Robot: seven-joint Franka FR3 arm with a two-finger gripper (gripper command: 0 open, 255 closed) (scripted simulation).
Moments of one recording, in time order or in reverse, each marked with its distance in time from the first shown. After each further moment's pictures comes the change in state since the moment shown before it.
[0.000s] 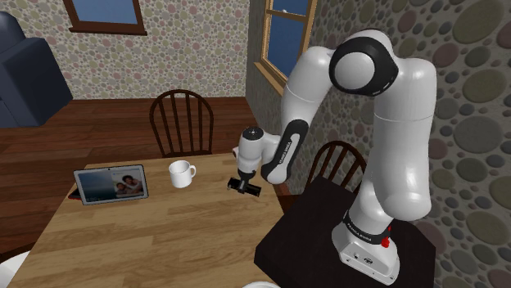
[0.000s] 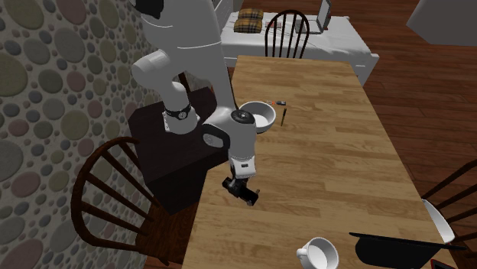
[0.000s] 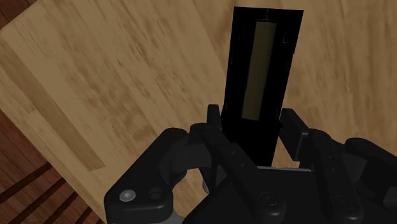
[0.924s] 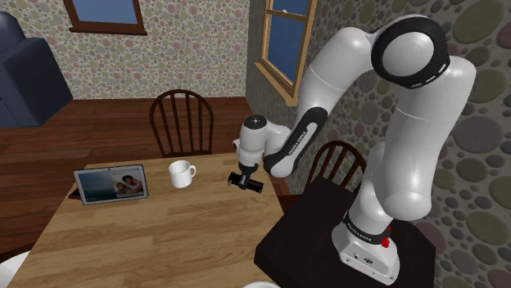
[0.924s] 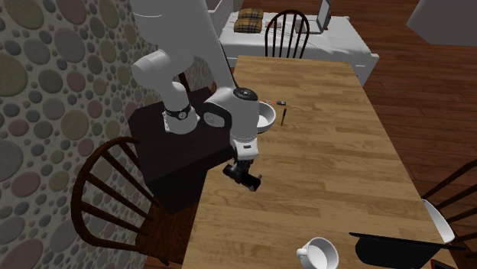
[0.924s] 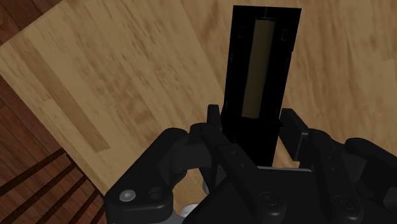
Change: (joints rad) arm -0.001 -0.226 0.066 -0.083 0.042 -0.157 -0.013
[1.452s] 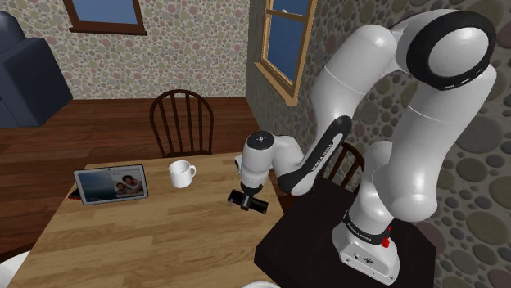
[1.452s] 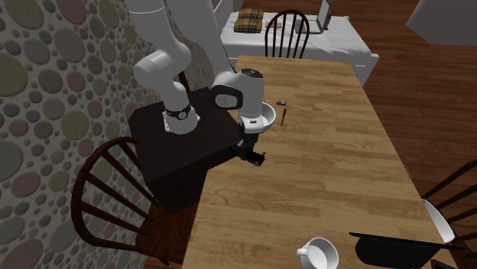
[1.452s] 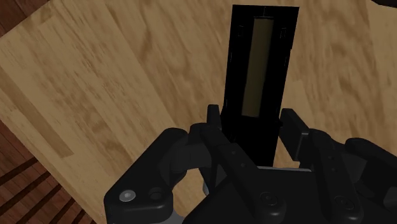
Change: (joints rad) arm 0.131 -0.117 0.083 -0.124 -0.089 -0.046 0.291
